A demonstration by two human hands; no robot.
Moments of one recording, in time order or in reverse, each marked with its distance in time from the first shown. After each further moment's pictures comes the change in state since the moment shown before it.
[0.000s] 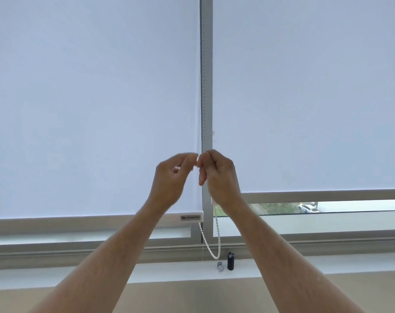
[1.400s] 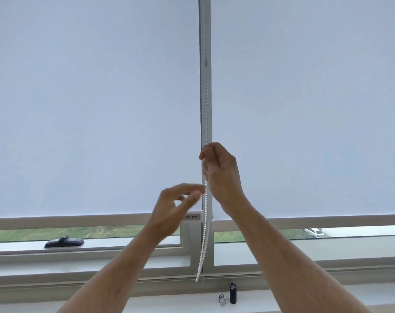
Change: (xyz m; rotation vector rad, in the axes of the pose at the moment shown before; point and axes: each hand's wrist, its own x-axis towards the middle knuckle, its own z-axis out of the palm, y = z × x) left_hand 0.002 0.007 -0.007 0.055 -0.153 0.079; right_hand 0.045 -0.041 -0.005 0.075 0.034 -0.086
